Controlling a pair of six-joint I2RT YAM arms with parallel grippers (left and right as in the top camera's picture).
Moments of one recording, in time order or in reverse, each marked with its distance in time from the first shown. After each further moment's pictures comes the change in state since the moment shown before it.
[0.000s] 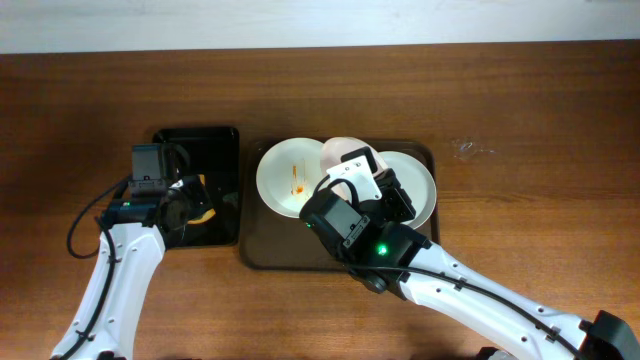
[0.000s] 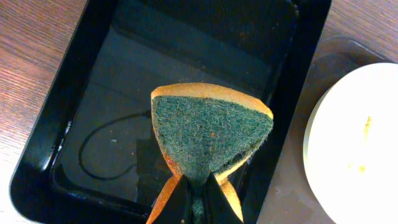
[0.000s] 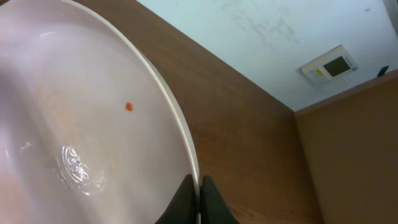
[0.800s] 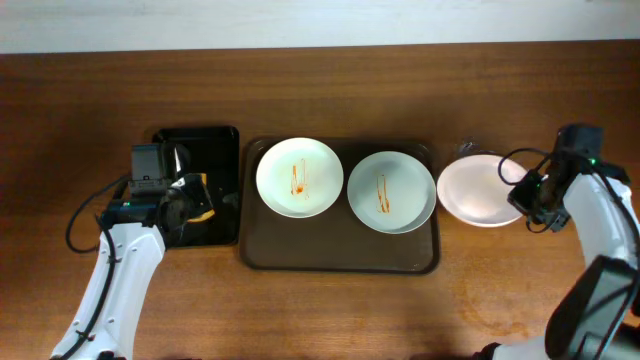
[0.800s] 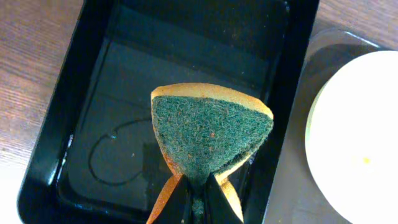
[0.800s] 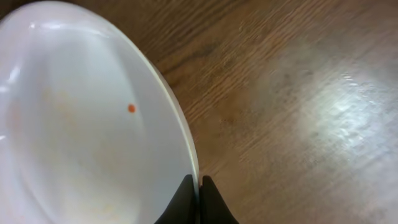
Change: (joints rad) left arm 0.000 0.000 0.000 0.014 0.005 0.086; right arm -1.247 0.198 0.050 -0.221 -1.019 0.242
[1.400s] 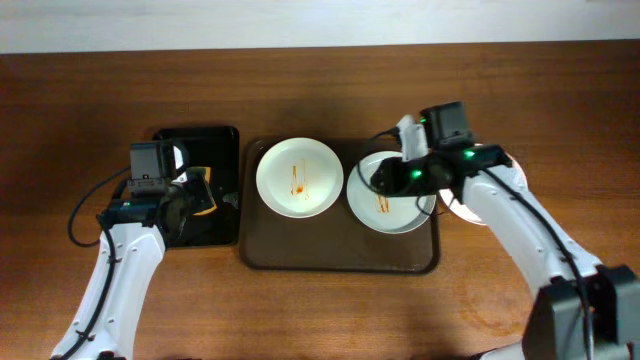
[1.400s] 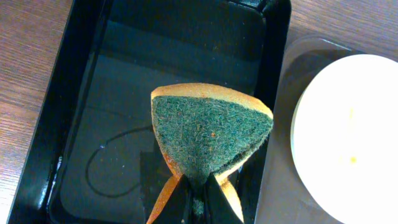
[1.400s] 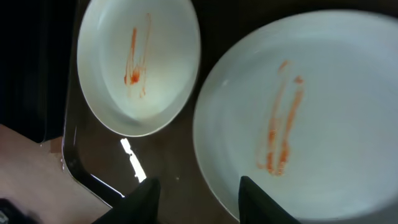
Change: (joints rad) left arm 0.000 0.000 0.000 0.048 0.038 0.049; right arm 0.615 -0.004 0.067 0.140 -0.474 -0.188
